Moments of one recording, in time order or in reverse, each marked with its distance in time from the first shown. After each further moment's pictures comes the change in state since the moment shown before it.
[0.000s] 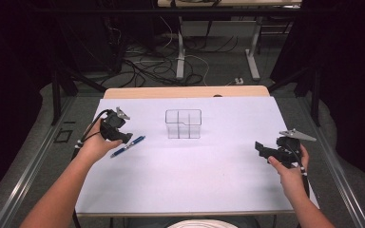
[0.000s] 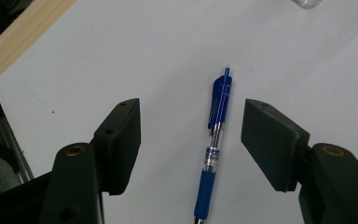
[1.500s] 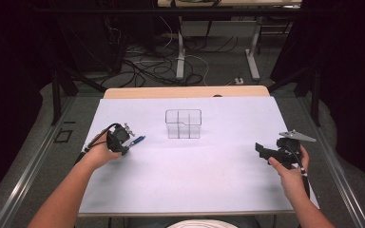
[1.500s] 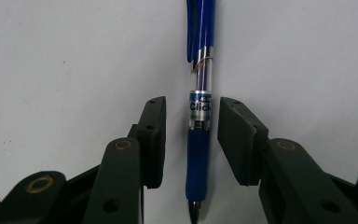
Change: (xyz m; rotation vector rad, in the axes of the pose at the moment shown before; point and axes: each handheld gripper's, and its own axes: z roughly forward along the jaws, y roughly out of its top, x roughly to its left) left arm -0.013 -0.026 0.052 0.219 -0.051 0.154; right arm -0.001 -0.003 0.000 0.020 0.002 0.006
